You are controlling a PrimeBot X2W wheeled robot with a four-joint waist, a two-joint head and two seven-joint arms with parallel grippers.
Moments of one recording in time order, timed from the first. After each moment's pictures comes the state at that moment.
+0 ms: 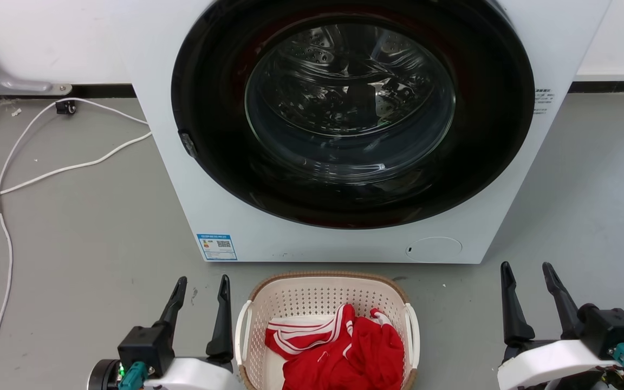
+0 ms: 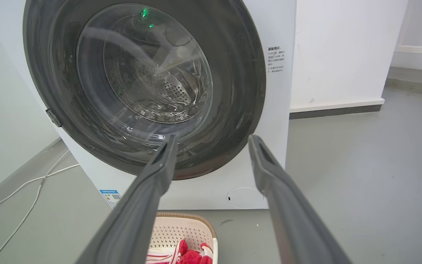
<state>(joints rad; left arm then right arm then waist) 0.04 0.14 -0.24 0.04 -0.31 0.10 -0.20 0.02 0.00 -0.04 0.13 0.14 0.13 -0.20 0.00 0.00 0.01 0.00</state>
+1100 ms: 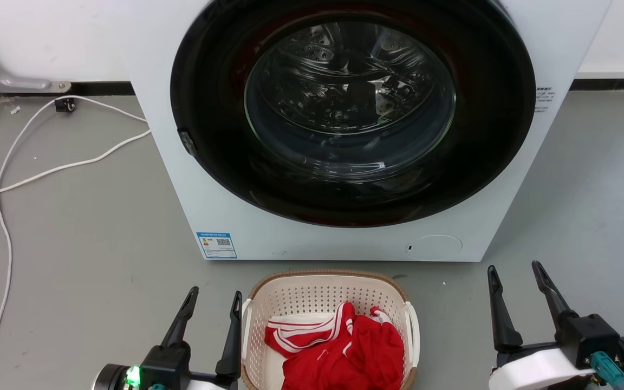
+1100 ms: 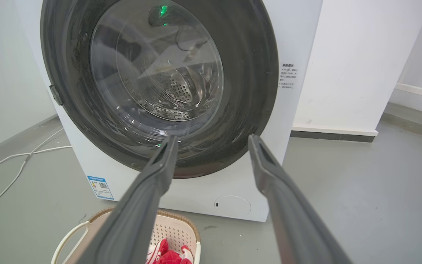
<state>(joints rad) 0.09 0.06 -0.15 0.07 -0.06 -0.04 -0.26 0.03 0.00 -0.02 0.12 -0.03 0.13 -0.26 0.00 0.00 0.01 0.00</state>
